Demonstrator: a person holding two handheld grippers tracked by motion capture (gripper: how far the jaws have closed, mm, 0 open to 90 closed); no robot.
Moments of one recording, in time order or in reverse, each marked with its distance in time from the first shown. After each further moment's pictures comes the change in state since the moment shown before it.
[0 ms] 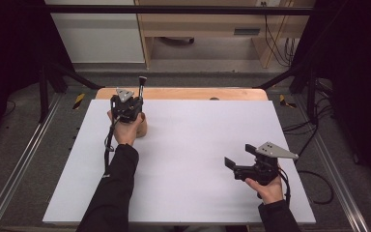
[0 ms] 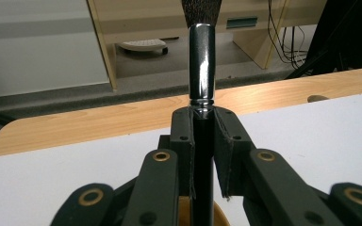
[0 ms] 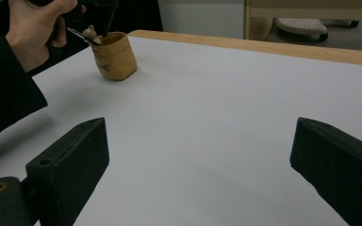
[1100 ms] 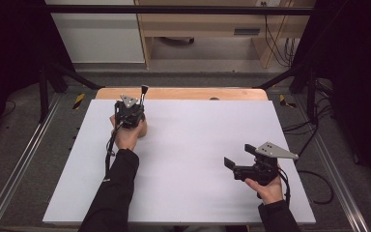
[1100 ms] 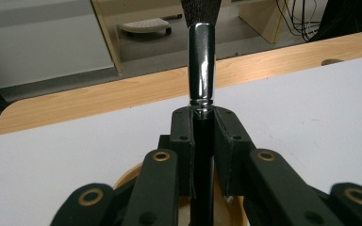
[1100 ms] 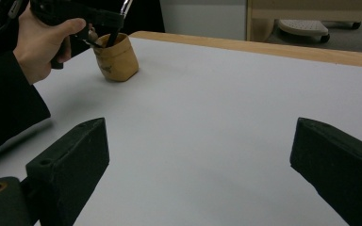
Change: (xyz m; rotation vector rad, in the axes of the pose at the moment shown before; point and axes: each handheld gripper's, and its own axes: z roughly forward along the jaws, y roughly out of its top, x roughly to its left) left arm -0.004 -0.020 0.004 0.079 0.020 0.060; right arm 0.002 0.001 -0.001 -0.004 0.007 -0.005
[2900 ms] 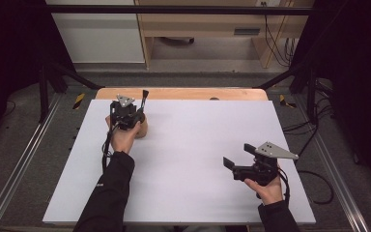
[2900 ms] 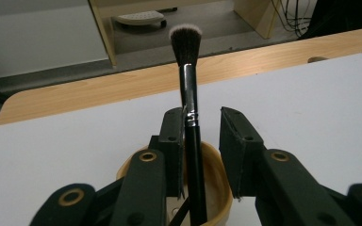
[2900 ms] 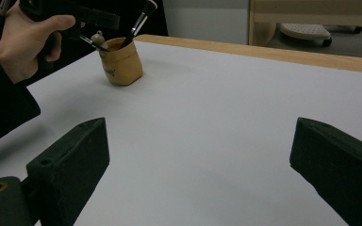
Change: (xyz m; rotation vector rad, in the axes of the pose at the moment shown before) left arm 0.003 0.008 -0.023 0.027 -0.047 -0.030; right arm 0.005 0.003 -0.002 -0.010 0.008 0.000
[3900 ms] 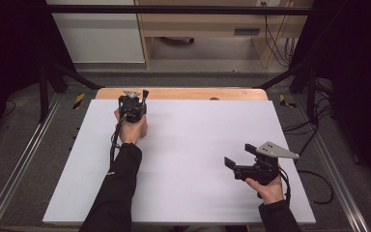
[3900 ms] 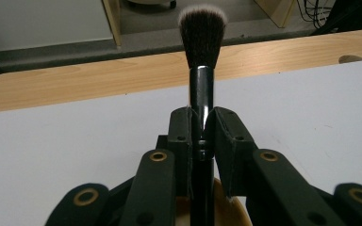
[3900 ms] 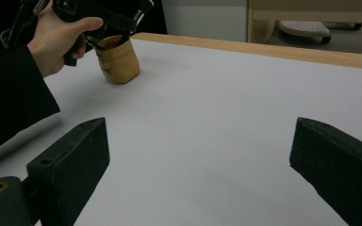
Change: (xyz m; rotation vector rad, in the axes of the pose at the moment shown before) left arm 0.003 0.006 0.049 0.083 0.064 -0.046; right arm -0.005 -0.002 0.001 0.006 -0.005 0.011
